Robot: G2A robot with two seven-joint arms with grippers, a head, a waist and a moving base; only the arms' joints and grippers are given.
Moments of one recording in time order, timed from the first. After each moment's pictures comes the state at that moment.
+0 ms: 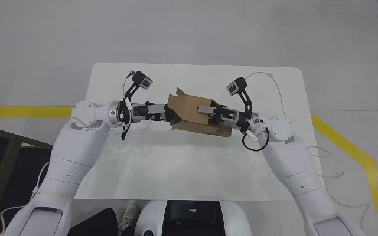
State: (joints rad) left arm 0.80 -1.08 -1.17 -1.29 -0.68 -0.39 -1.35; right arm -0.86 -1.25 1.10 -1.27 0.58 -0.35 1.07
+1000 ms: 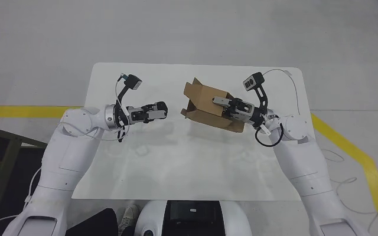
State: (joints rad) left arm 0.88 -1.05 -1.24 -1.35 -0.39 -0.52 -1.22; right arm -0.89 -1.22 1.21 -1.30 0.57 -0.29 1.07
